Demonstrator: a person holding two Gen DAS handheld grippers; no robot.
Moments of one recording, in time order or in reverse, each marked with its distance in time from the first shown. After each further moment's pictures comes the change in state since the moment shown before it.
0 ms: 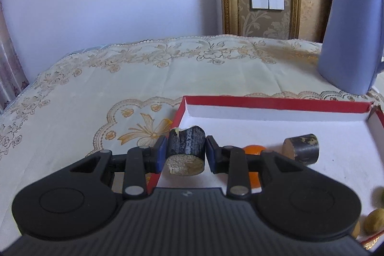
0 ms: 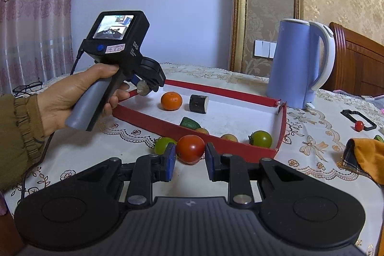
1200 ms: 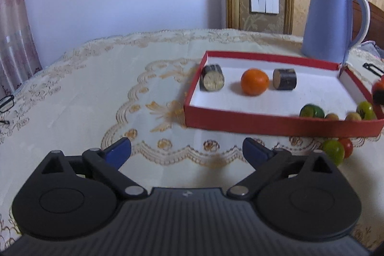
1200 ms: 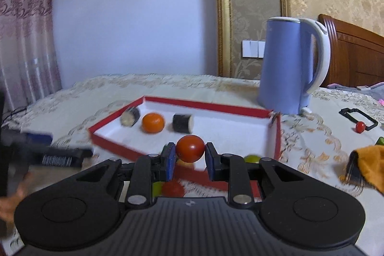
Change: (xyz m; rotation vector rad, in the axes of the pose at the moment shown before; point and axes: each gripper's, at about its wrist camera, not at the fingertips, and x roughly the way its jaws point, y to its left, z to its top) left arm -0.104 0.042 -0.110 -0.036 -0.045 -0.012; right arm 0.035 -0.026 0.034 0.097 -0.018 -0.033
